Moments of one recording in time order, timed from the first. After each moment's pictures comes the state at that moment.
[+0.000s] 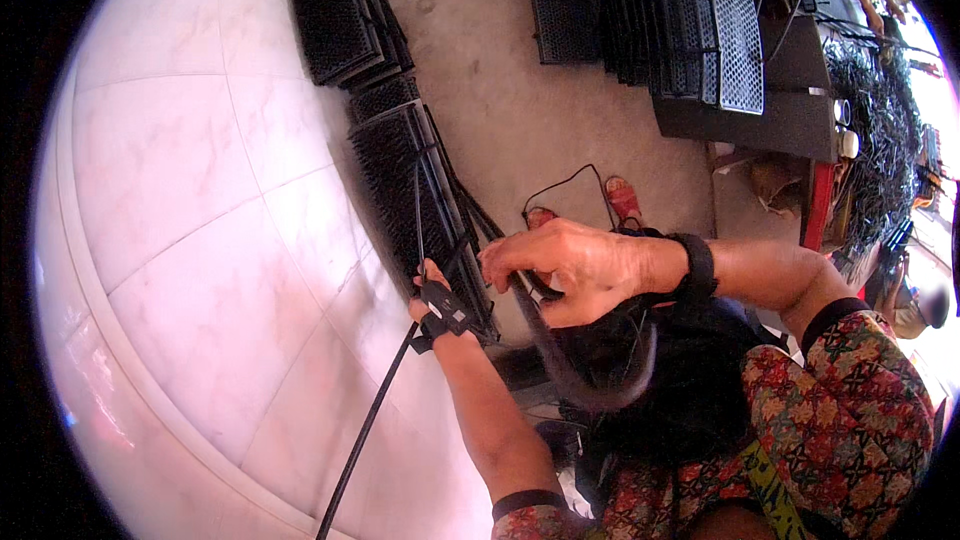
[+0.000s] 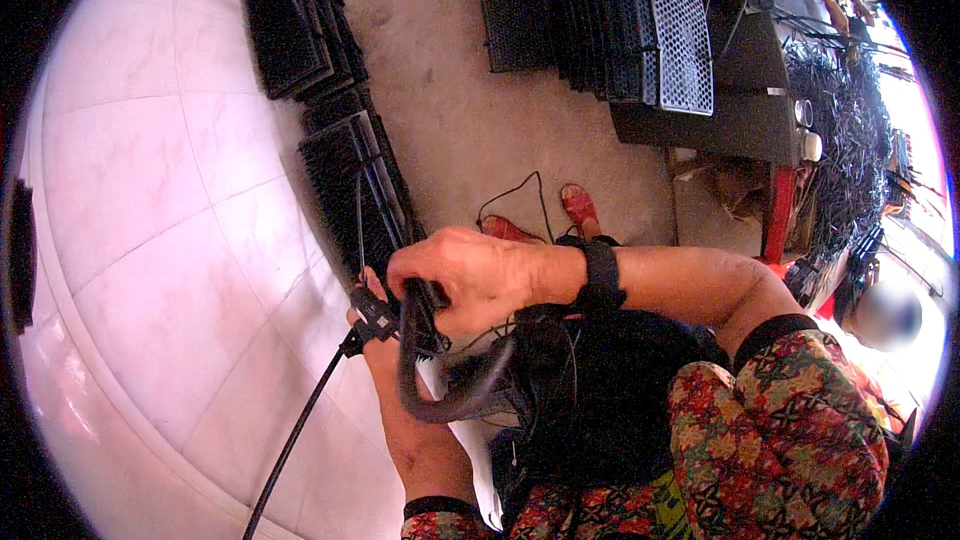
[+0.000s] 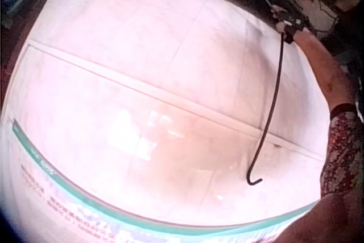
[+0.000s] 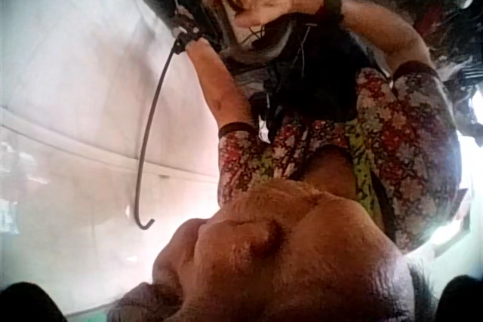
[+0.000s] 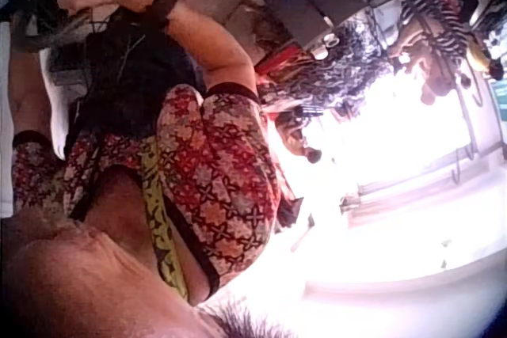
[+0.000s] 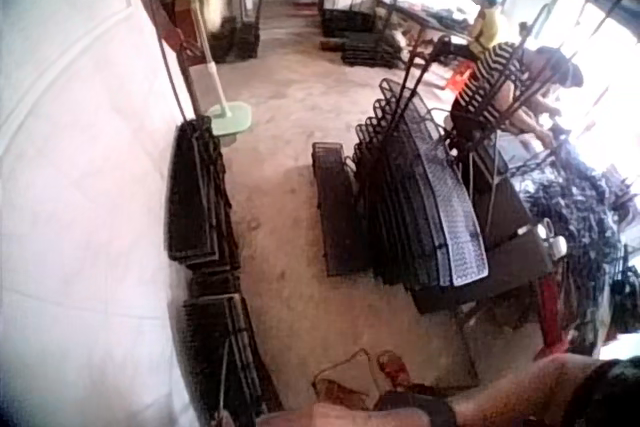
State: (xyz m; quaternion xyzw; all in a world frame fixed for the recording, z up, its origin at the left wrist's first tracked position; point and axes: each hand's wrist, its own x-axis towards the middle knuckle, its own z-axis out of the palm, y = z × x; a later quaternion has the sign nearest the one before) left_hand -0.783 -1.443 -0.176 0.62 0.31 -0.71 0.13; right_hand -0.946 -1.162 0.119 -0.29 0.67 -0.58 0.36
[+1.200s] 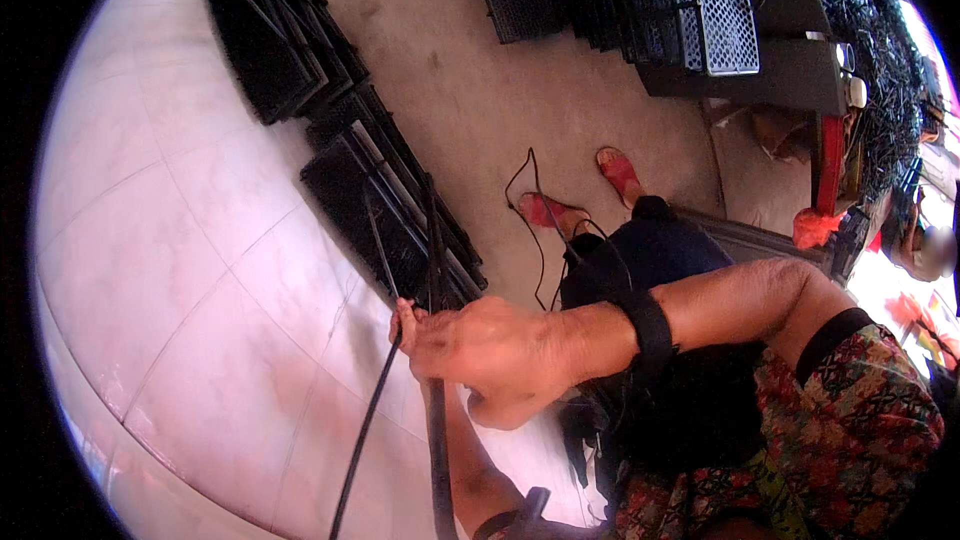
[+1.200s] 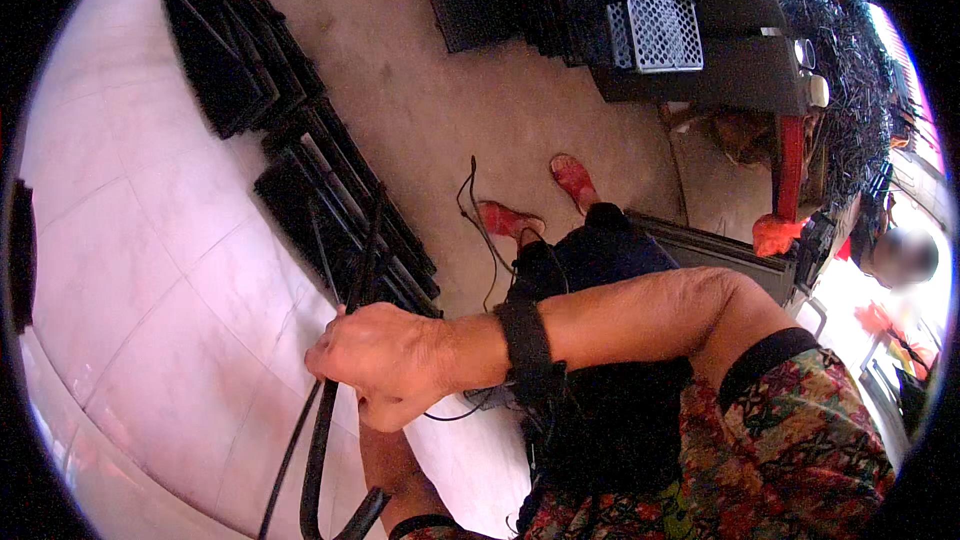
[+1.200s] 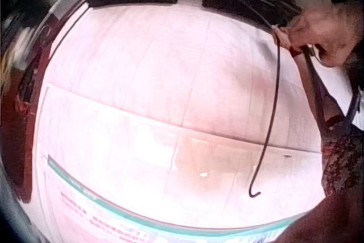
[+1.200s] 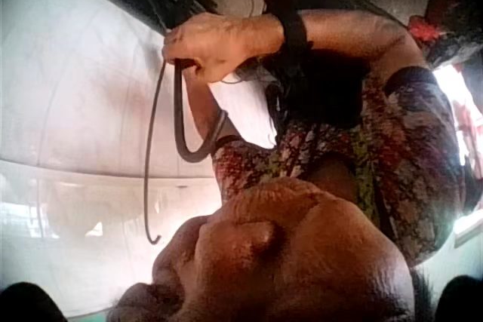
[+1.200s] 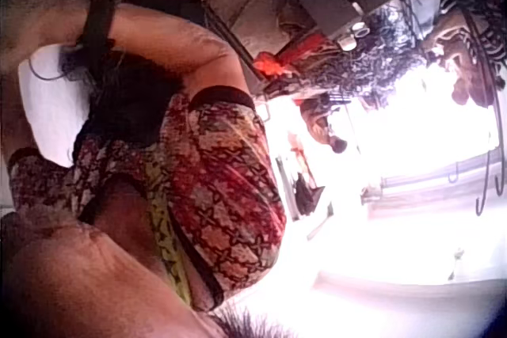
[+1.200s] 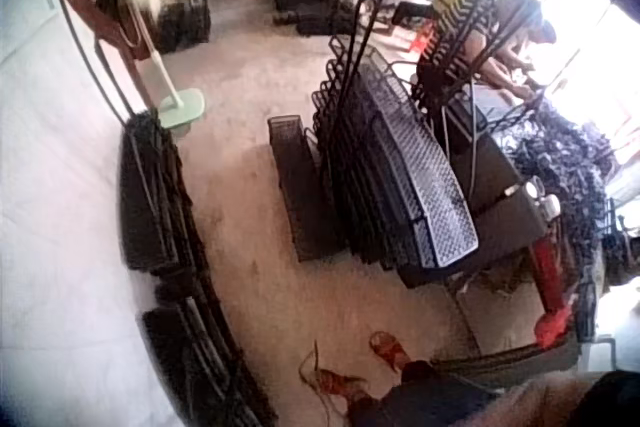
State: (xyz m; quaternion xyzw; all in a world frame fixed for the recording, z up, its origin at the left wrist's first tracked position) left_hand -0.779 -1.436 -0.110 0.51 -0.55 -0.64 -0.16; right_hand -0.933 -1.185 0.105 -0.26 0.68 -0.62 0.30
